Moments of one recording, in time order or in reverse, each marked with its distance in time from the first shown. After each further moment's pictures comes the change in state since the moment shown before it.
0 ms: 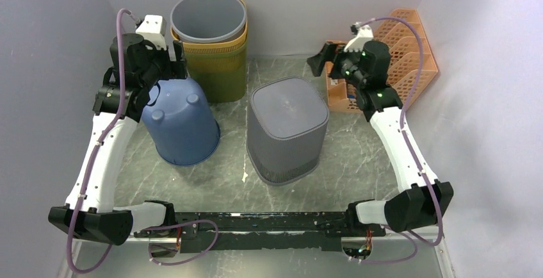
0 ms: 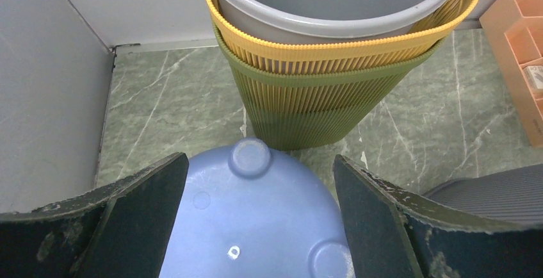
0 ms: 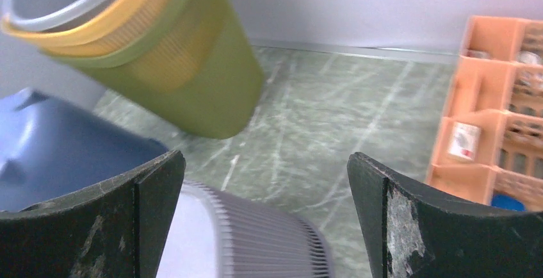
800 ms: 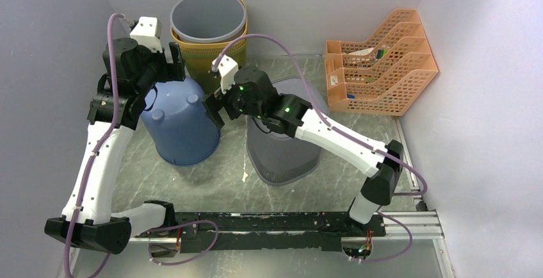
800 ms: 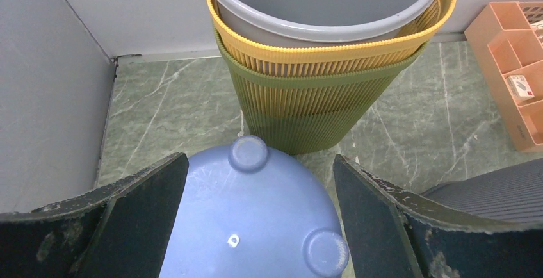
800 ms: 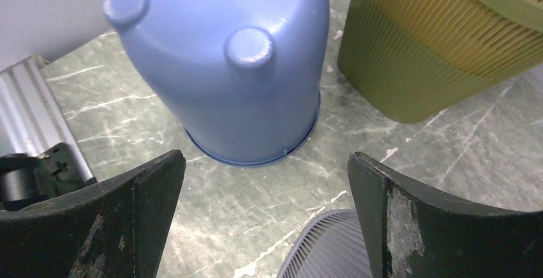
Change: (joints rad) left arm -0.001 -0.058 -0.025 0.021 0.010 -0.011; right arm 0.879 0.346 0.409 -0.219 0.332 -0.238
